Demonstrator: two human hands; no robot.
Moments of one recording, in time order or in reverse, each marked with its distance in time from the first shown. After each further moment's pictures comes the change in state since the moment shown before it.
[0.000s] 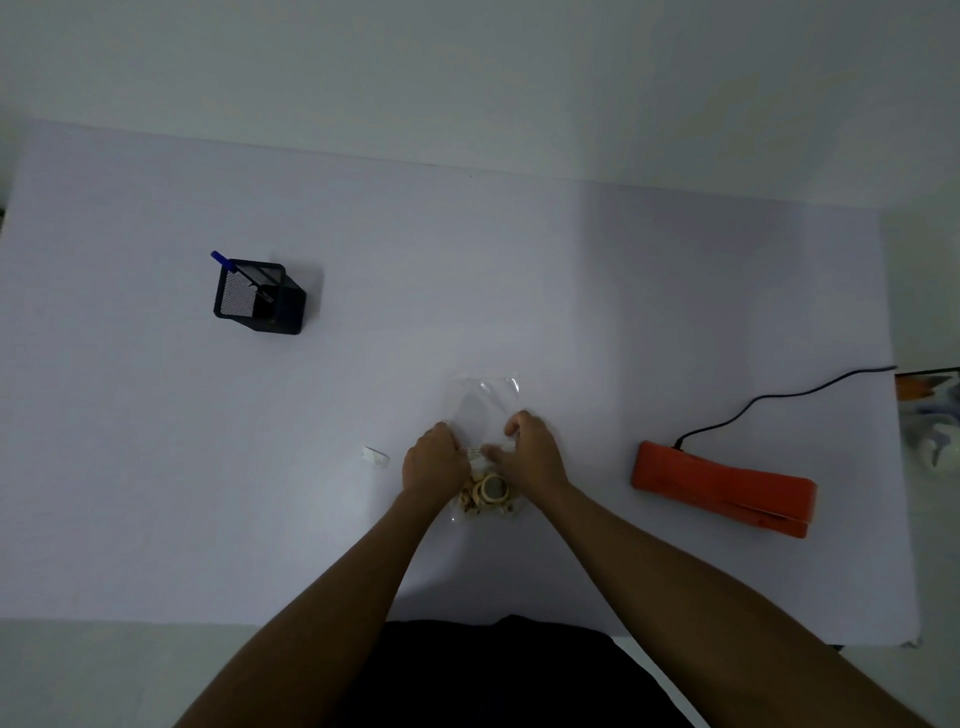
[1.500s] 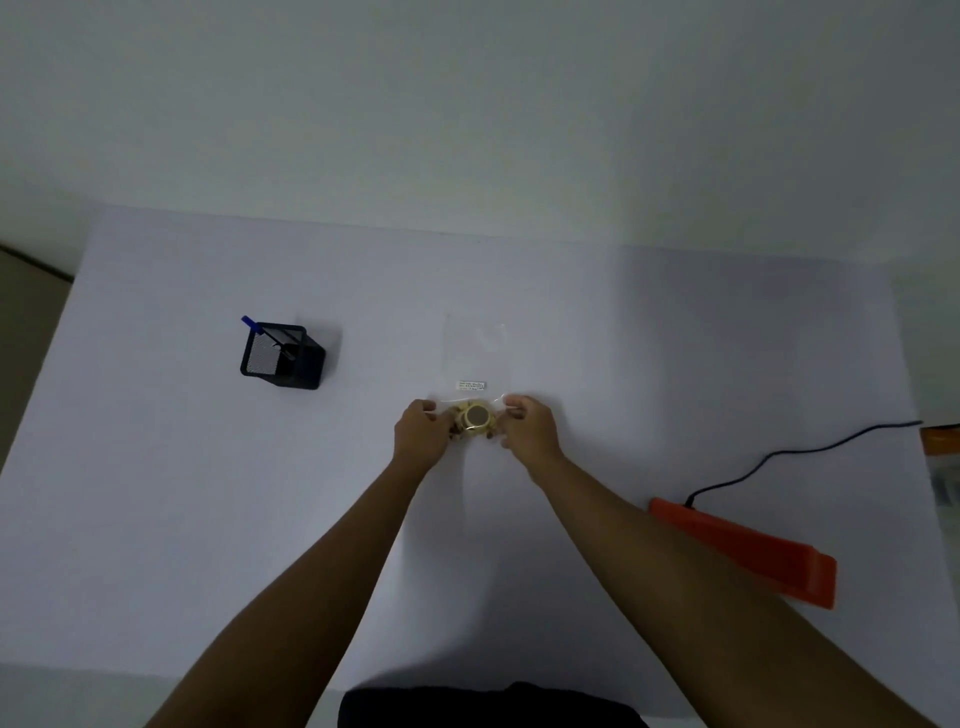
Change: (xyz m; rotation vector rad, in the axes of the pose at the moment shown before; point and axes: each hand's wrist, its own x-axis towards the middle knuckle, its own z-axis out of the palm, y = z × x) left_hand 0.060 0.040 -0.080 -0.427 0.116 -0.151; right_hand 0.082 -0.060 -0.027 0.417 0.035 0.146
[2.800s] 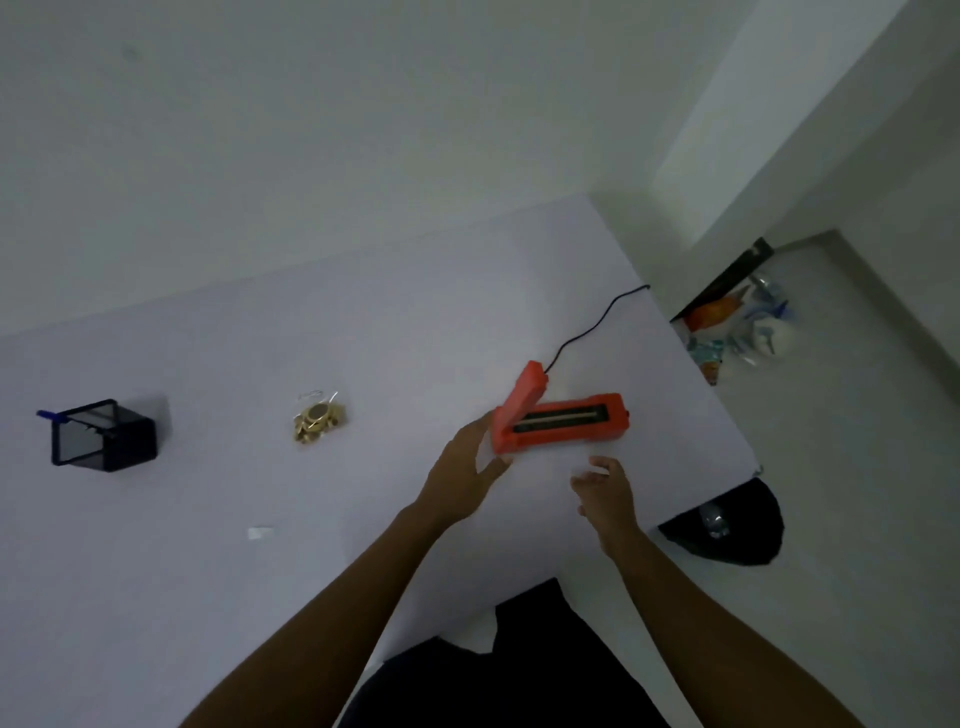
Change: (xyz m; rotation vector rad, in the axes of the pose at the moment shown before) left_hand -0.234 0.044 0.134 0.223 -0.656 0.813; right_hand -0.226 0.196 -0.226 0.481 0.518 0.244
